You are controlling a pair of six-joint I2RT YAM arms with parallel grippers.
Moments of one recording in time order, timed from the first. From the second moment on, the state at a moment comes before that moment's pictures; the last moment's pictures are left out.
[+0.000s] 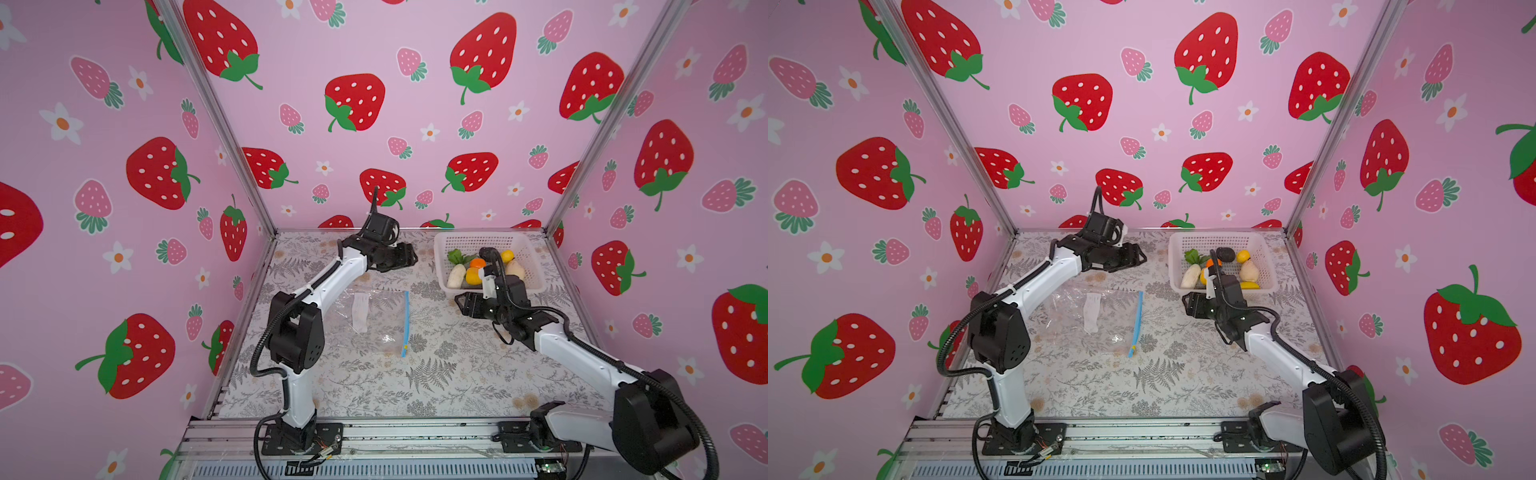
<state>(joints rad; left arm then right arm) -0.41 1.92 1.73 -0.66 0.29 -0.51 0.53 1.26 0.71 -0.08 -0.20 0.44</state>
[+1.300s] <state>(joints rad) -0.36 1.68 1.27 -0.67 0.31 -0.55 0.78 1.87 0.73 0.58 -0.54 0.61</state>
